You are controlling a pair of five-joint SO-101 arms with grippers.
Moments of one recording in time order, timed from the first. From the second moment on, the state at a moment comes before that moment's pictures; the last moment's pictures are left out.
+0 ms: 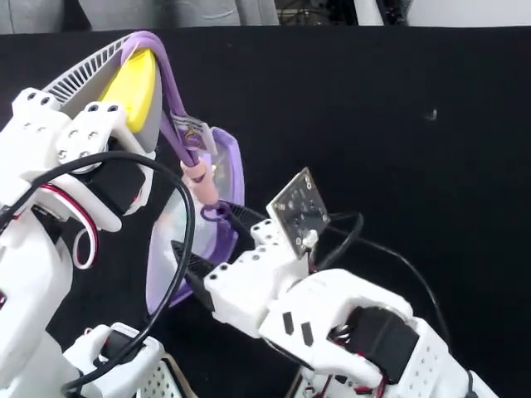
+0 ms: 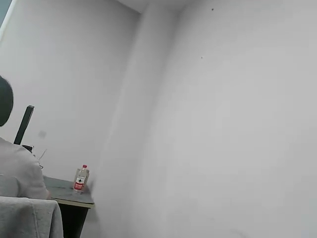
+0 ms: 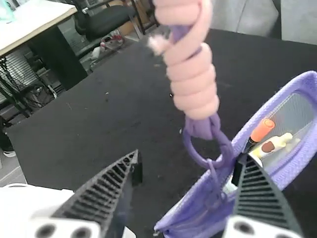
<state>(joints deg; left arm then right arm) 16.5 -34.2 -41.5 78.0 12.8 -55.7 -68.5 40.1 59.9 -18.9</state>
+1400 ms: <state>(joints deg) 16.5 -34.2 -41.5 77.2 12.8 -56.2 -44.7 2.9 87.1 -32.7</state>
